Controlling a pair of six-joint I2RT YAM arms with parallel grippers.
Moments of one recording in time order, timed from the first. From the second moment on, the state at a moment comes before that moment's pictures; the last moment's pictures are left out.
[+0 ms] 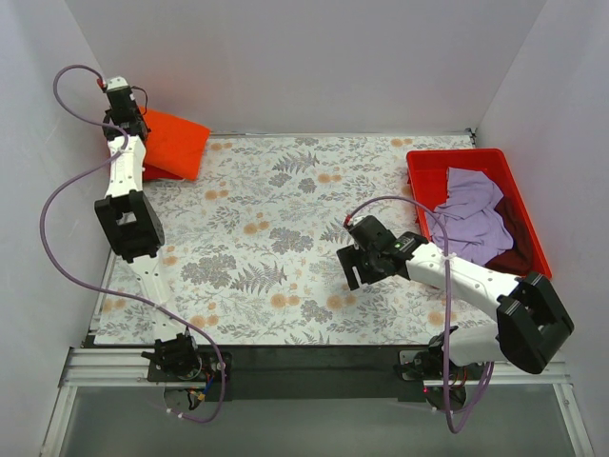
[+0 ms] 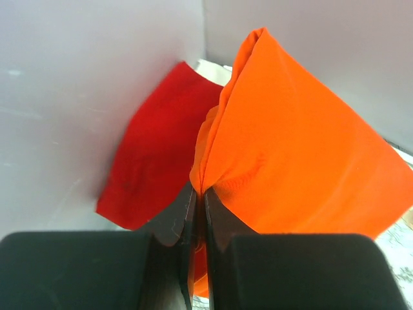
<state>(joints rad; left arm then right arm) 0.24 2.33 2.25 -0.40 -0.28 -0.09 0.77 1.31 0.82 -0.62 0.08 0.33</state>
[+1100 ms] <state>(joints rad) 0.33 2.08 1.88 -0.31 -0.18 -0.36 0.77 1.30 0.88 -0.70 0.09 0.35</state>
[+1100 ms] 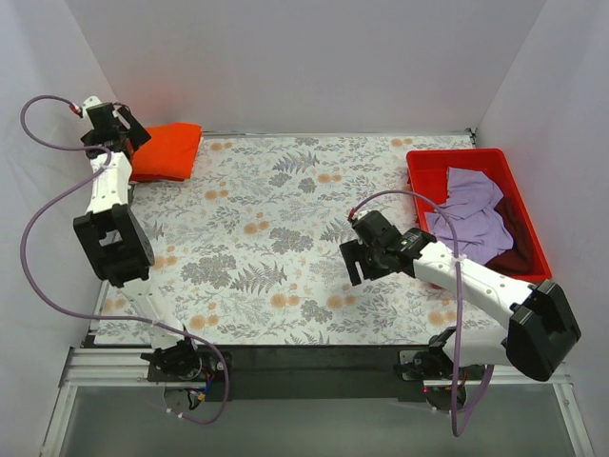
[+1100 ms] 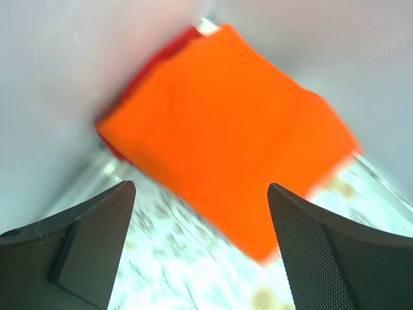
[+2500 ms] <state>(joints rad) -0.30 0.17 0.91 -0.81 -0.54 -0.69 0.73 0.22 0.80 -0.78 0.54 0.36</state>
